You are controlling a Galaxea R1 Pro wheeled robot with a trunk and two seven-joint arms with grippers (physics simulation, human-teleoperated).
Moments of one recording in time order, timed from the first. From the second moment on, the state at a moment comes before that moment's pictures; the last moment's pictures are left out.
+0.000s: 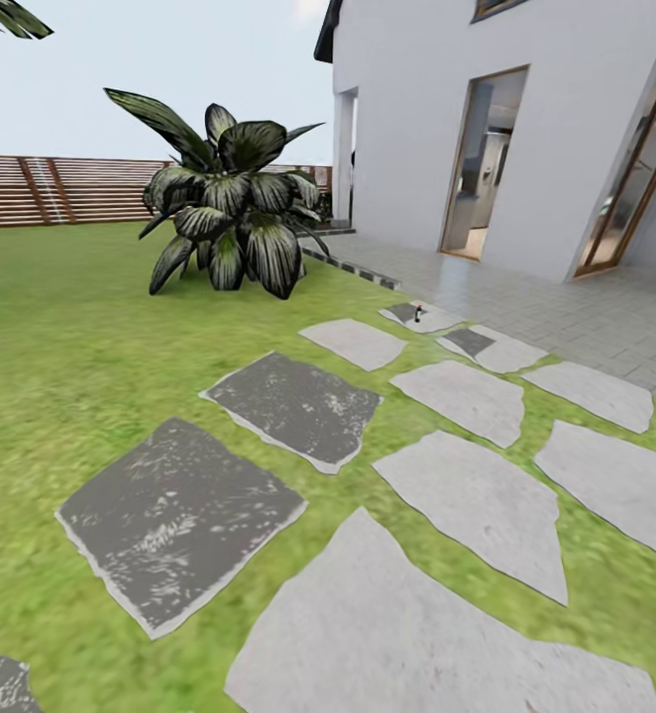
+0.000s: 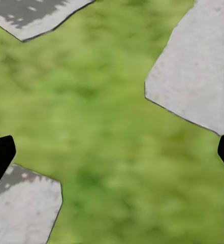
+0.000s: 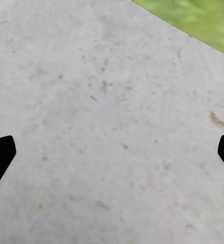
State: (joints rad) left arm -0.26 0.06 0.02 -0.21 0.04 -0.33 0.00; right arm -0.04 -0.05 -0.01 -0.52 0.00 -0.34 0.00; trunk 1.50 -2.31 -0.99
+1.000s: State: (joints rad) left arm -0.26 0.06 0.02 -0.21 0.04 -0.33 0.00; right arm -0.04 -0.05 -0.01 -0.53 0.00 -0.34 0.00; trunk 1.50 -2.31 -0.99
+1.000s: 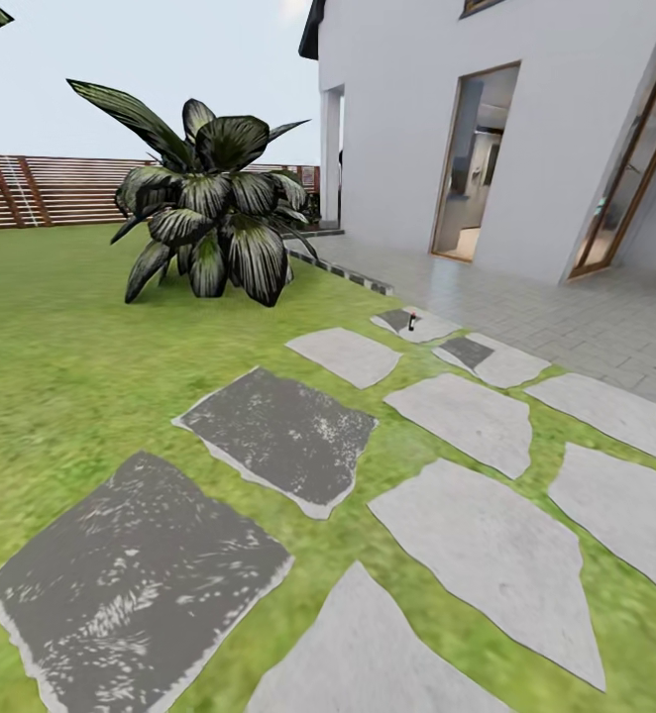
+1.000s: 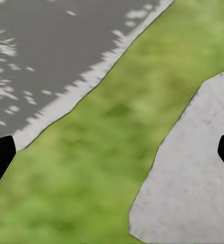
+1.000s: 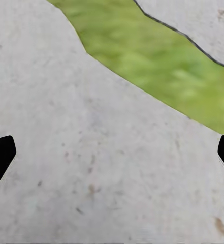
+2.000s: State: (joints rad) left arm -0.26 0.06 0.02 -0.21 0.04 -0.33 0.00; right arm -0.04 -0.05 -0.01 -0.52 0.00 -0.34 0.00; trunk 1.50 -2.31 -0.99
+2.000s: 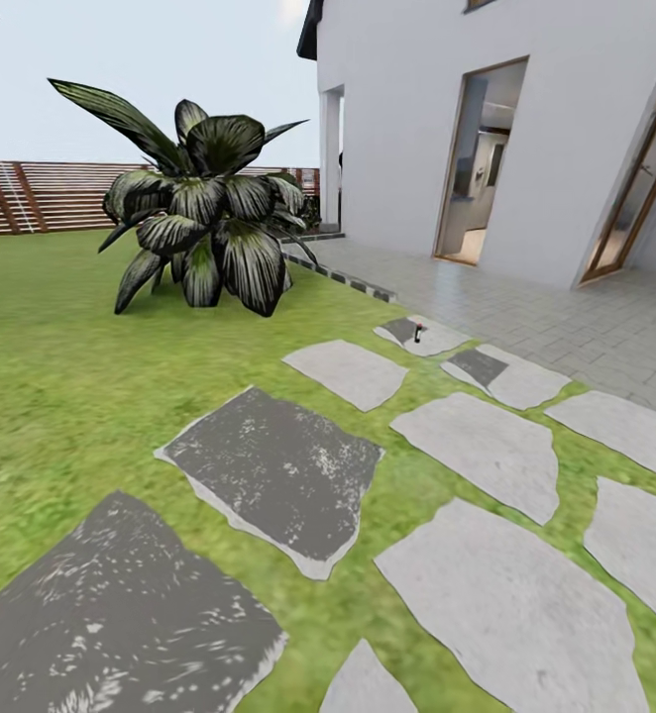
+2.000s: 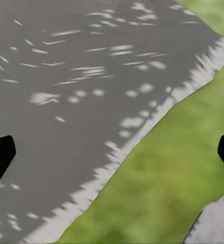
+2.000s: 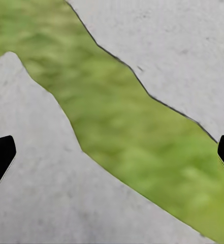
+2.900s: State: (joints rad) left arm -0.26 0.06 0.02 -0.21 0.04 -0.33 0.00; right arm -0.04 -0.05 -0.01 -0.52 0.00 -0.34 0.00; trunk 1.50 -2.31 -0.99
